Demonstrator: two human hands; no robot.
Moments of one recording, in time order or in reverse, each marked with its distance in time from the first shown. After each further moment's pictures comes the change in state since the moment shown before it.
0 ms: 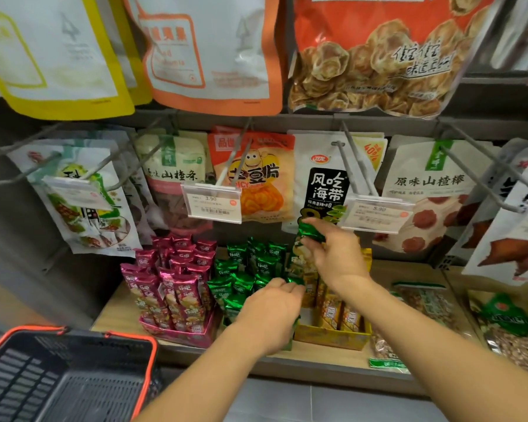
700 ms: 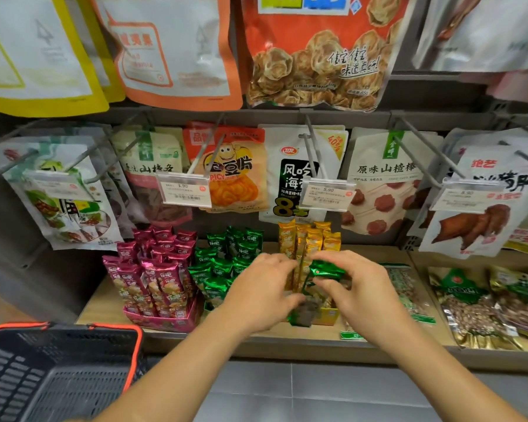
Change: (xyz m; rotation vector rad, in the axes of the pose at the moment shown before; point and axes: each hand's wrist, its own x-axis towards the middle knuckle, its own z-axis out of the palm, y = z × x) left_hand -0.009 0.030 -0.017 -0.238 0.253 0.028; right_hand -0.108 0.008 -0.071 0.087 0.001 -0.111
